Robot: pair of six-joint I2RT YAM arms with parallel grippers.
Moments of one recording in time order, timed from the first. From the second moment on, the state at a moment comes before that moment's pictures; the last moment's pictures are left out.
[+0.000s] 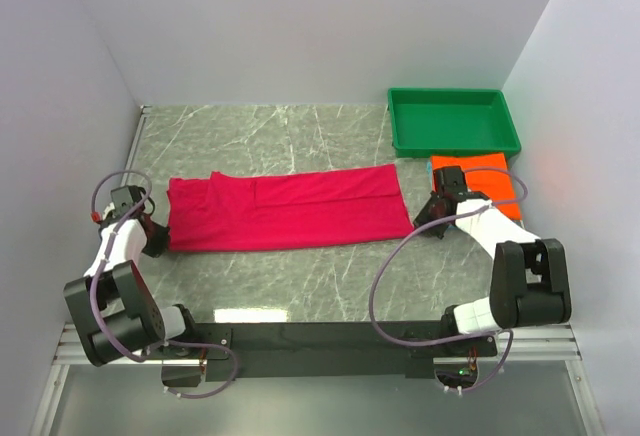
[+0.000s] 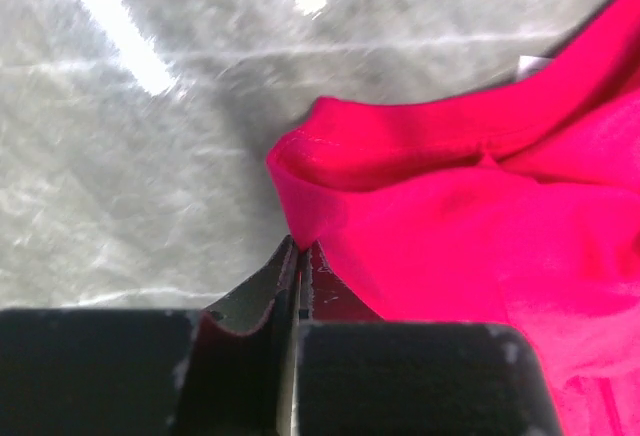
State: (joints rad) left arm 0.41 1.27 0.67 -0.53 -0.13 -0.76; right arm 0.06 1.42 0.77 -0.50 -0.01 0.72
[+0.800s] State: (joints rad) left arm 0.22 1.06 0.78 -0.49 -0.11 -0.70; right arm 0.32 1.39 1.01 -0.38 -0.17 0.58
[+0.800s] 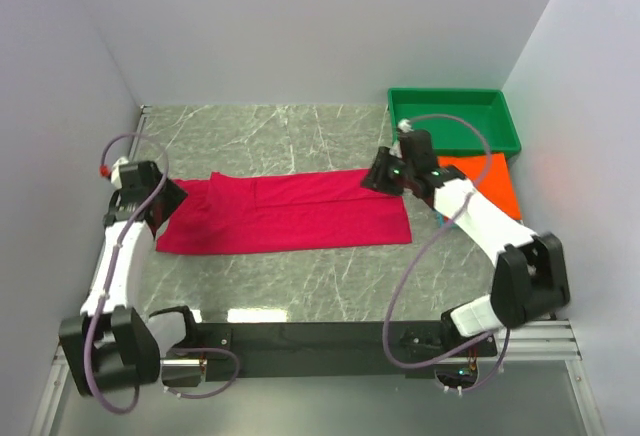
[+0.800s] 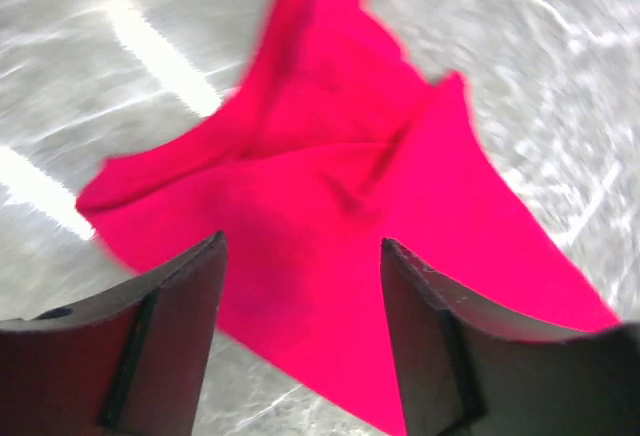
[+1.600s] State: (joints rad) left arm -0.34 1.79 1.28 -0.39 -0.33 -0.61; right arm 0.49 1.66 1.04 -0.17 -0.15 0.61
